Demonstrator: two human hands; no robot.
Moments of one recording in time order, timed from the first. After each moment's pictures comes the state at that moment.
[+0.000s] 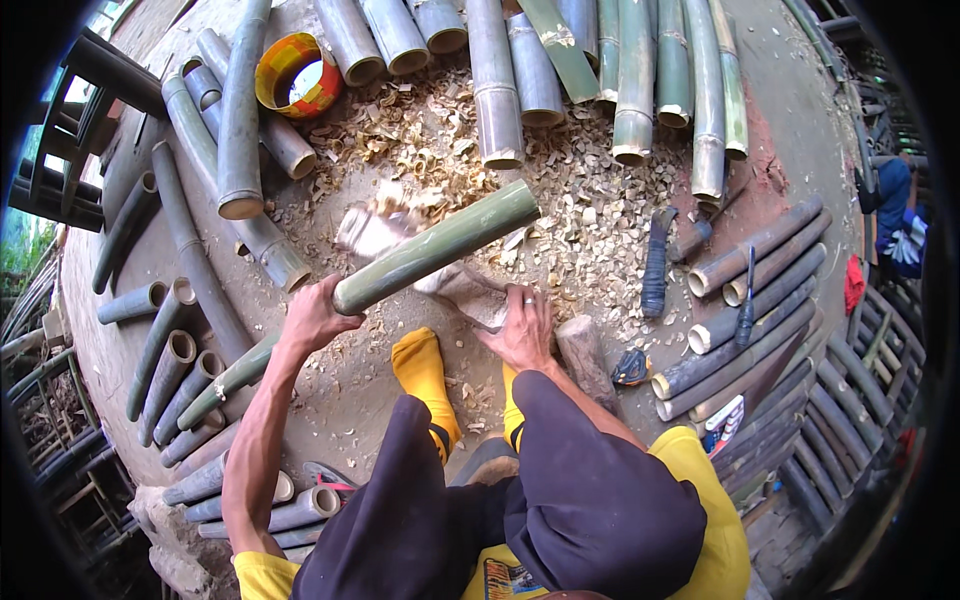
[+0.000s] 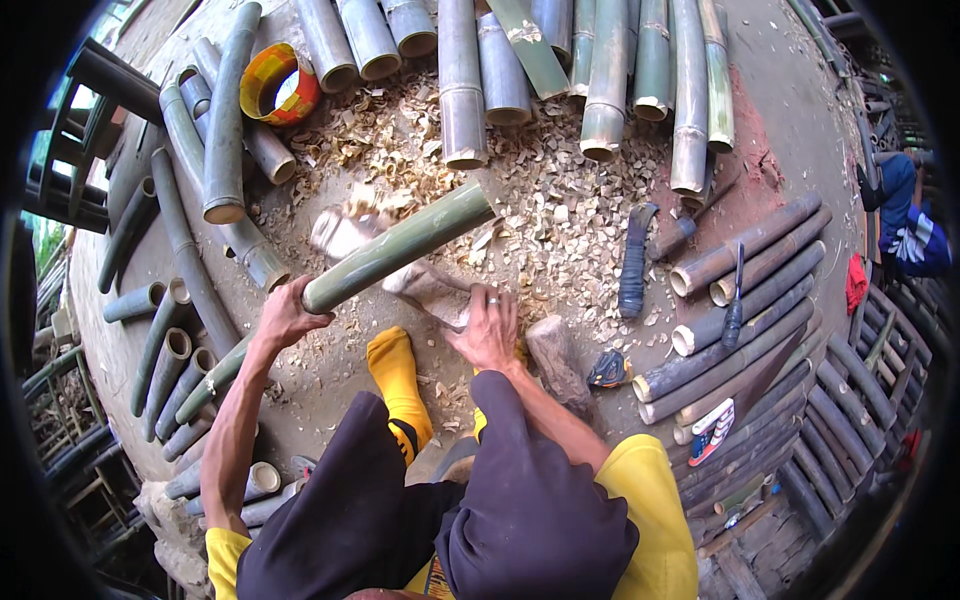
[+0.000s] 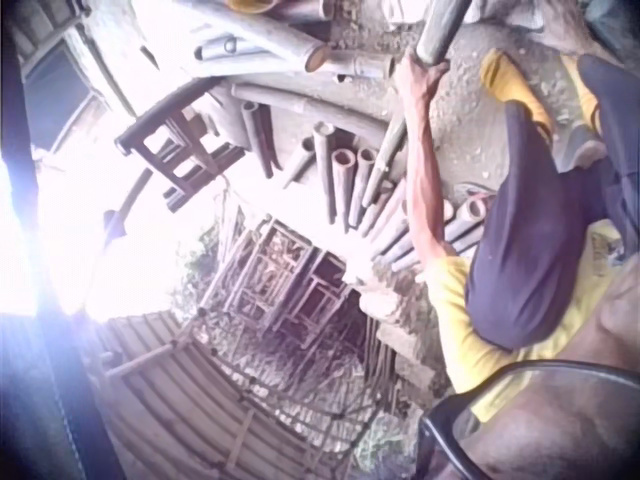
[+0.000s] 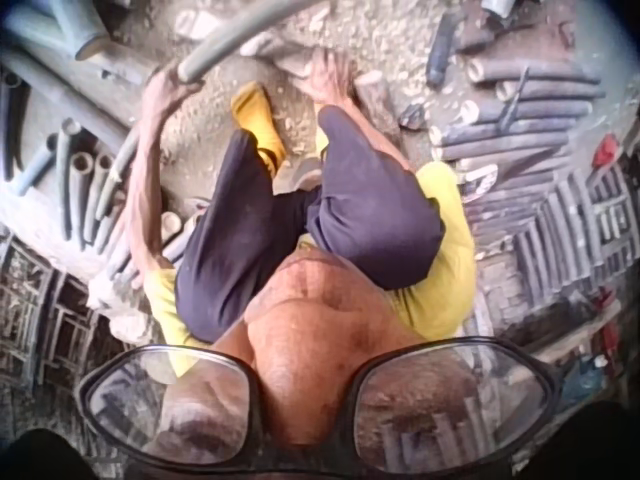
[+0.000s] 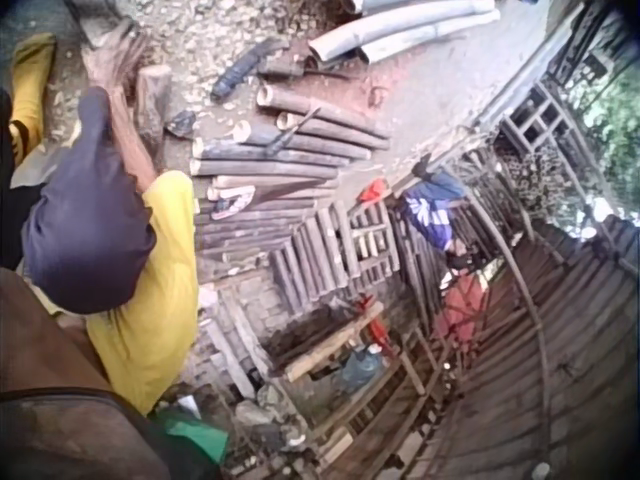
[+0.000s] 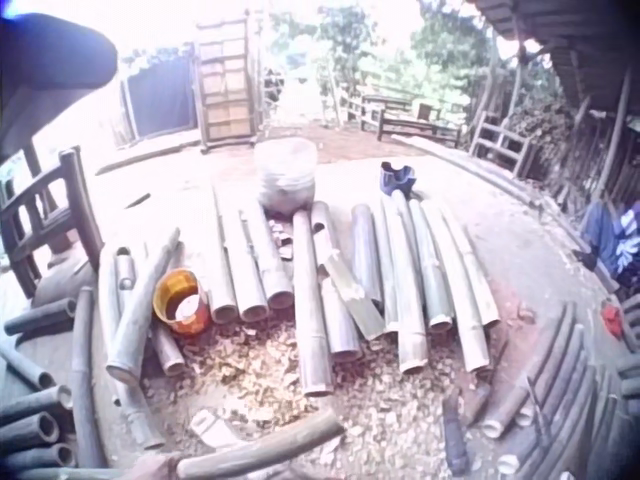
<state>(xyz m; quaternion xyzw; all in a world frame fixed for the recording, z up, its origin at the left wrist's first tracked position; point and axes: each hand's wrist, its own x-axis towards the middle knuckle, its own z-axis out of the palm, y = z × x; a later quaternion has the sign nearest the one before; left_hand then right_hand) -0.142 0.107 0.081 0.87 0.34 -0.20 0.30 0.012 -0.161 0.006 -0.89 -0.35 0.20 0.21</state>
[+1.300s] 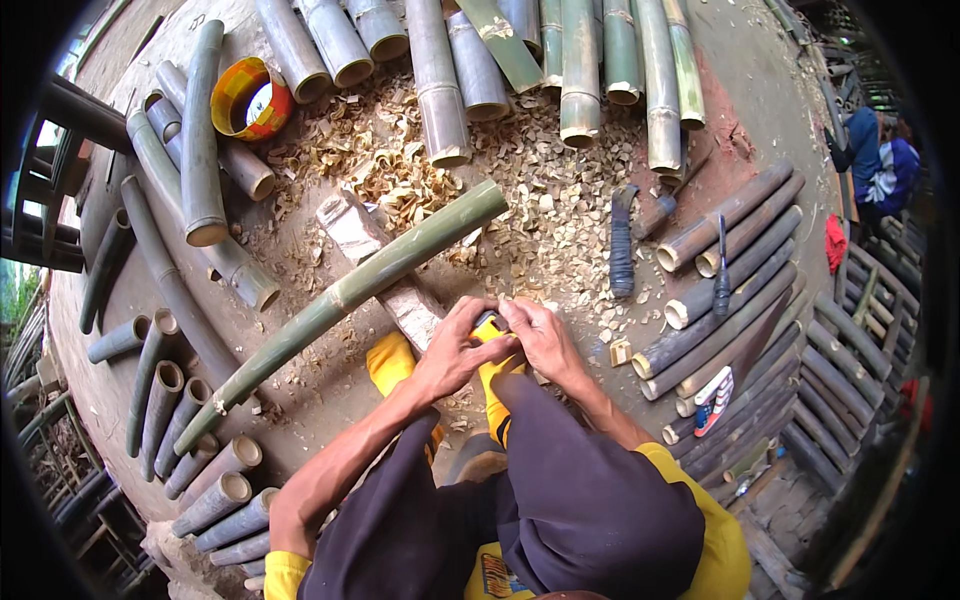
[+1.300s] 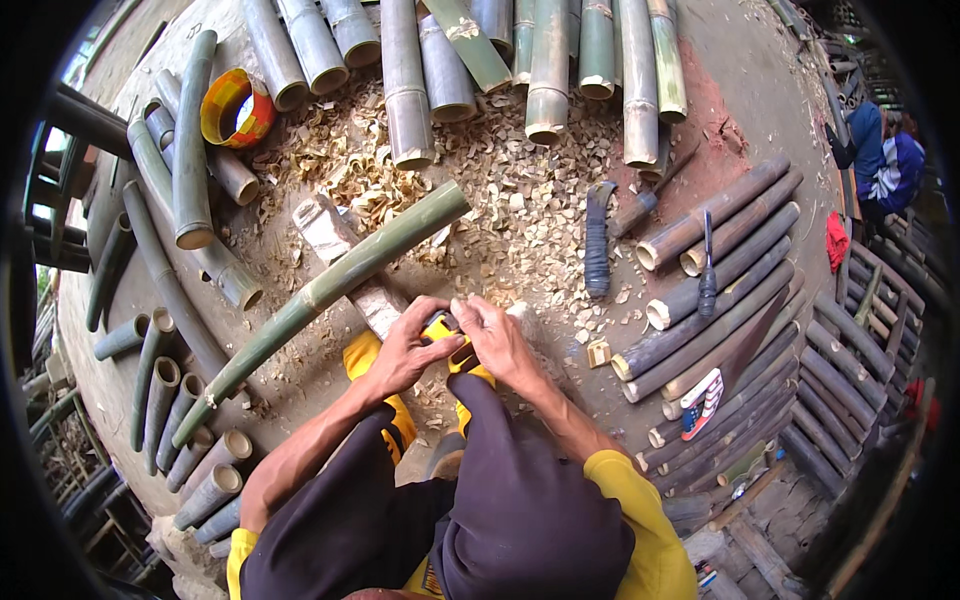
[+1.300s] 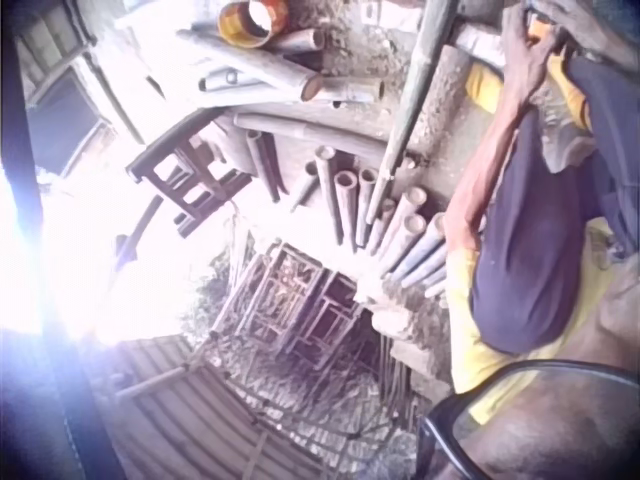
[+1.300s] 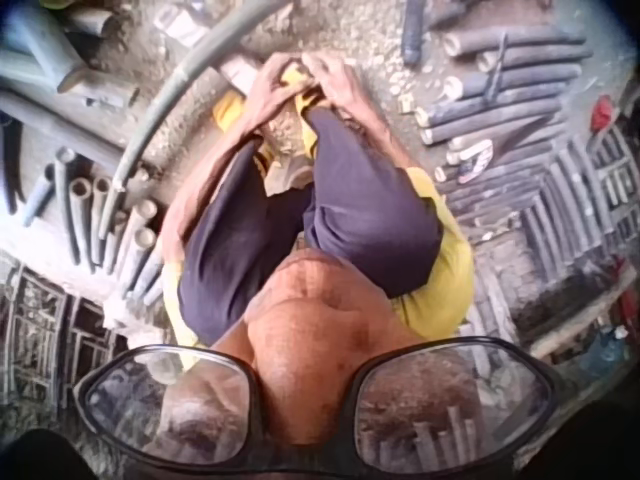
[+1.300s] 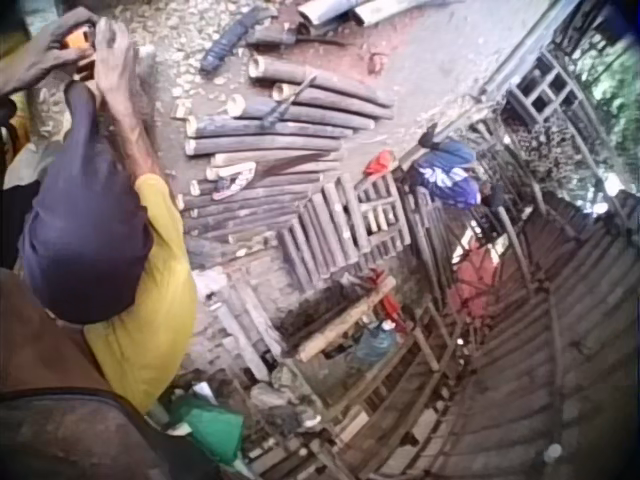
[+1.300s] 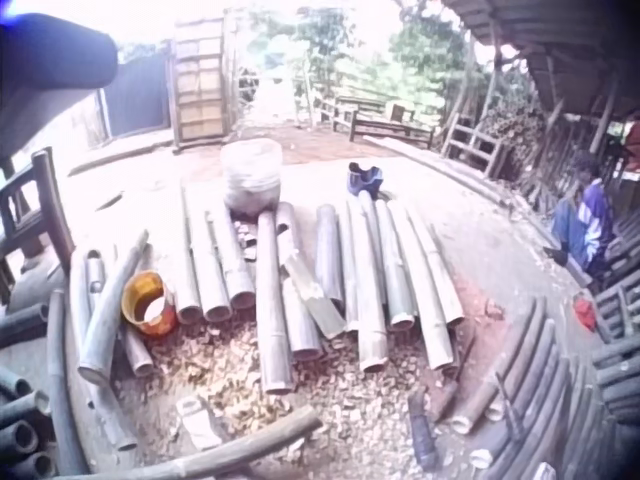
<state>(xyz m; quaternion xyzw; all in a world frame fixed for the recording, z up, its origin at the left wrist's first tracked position) -0.045 -0.067 0.093 0.71 0.22 -0.08 0.67 0.063 -0.196 0.101 -0.79 -0.16 0.48 0.36</state>
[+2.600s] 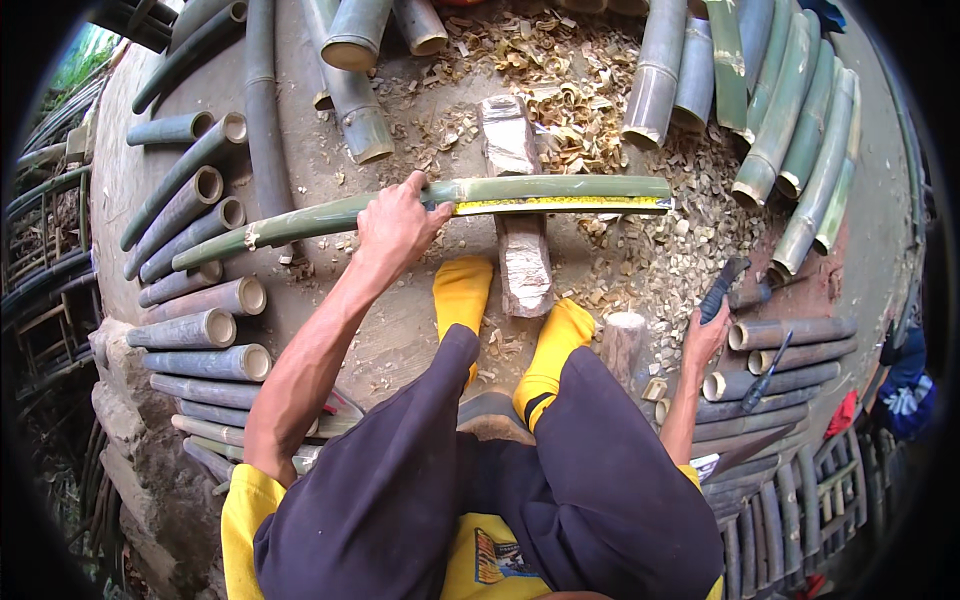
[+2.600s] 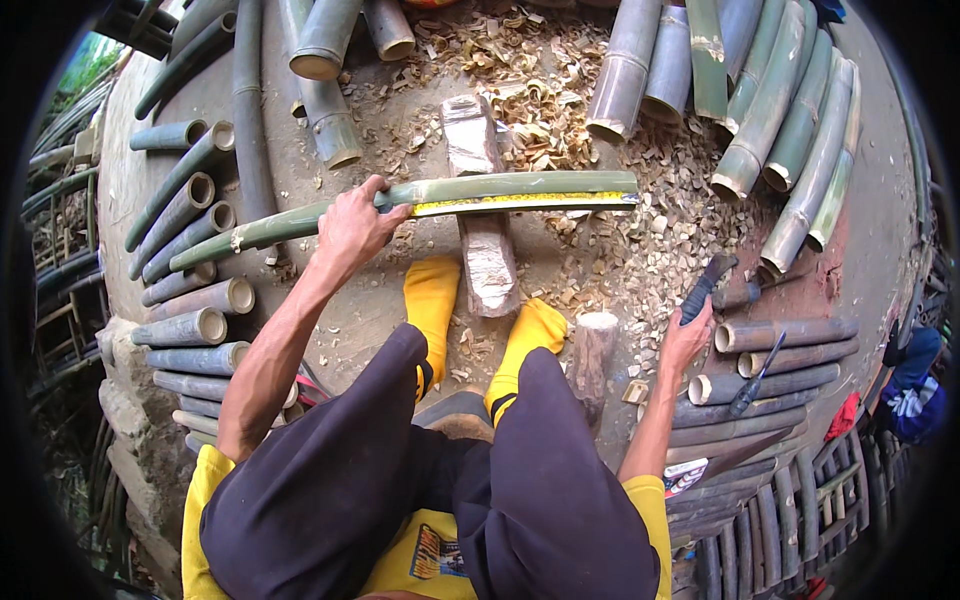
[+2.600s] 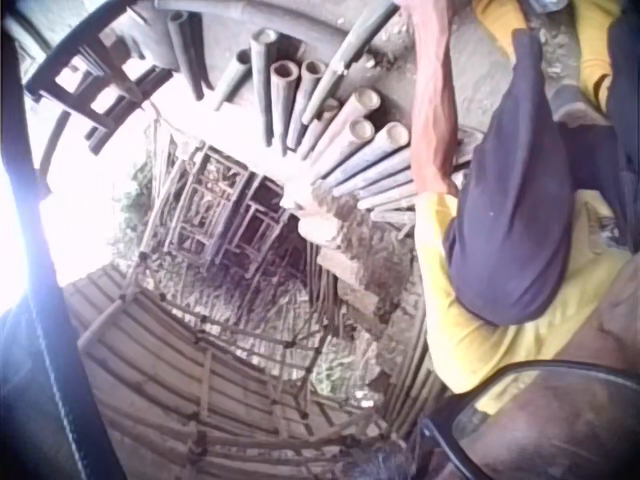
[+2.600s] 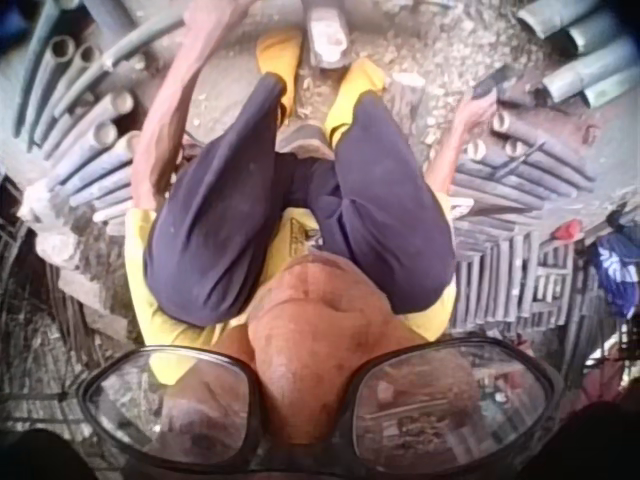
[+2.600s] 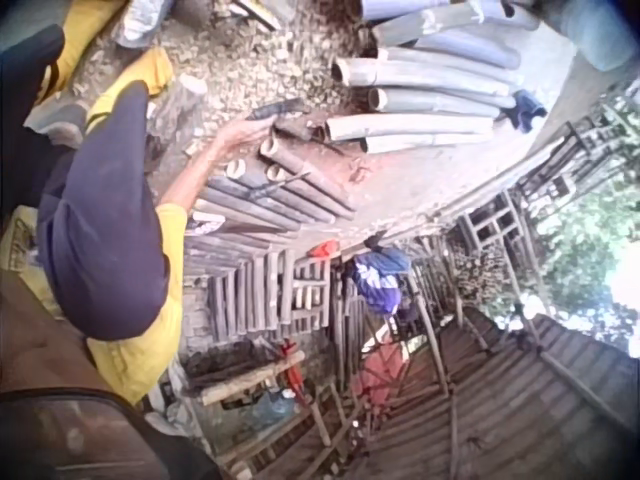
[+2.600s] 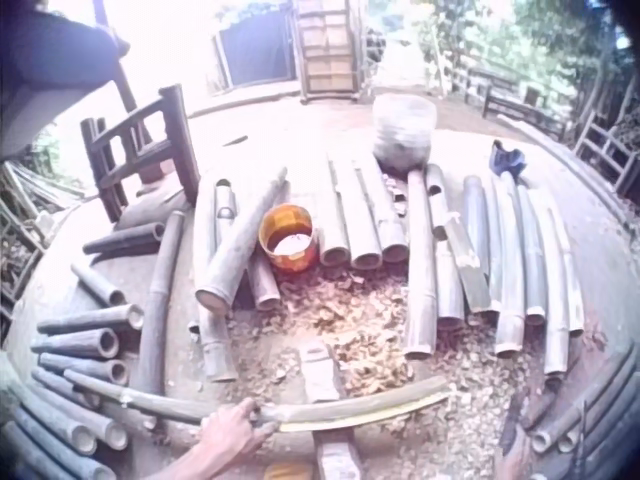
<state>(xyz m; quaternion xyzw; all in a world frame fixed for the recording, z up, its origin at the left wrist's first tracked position) -0.134 0.059 0.093 0.77 0.57 -0.18 0.25 0.168 -0.302 -0.018 -0.97 -0.24 0.00 0.09</state>
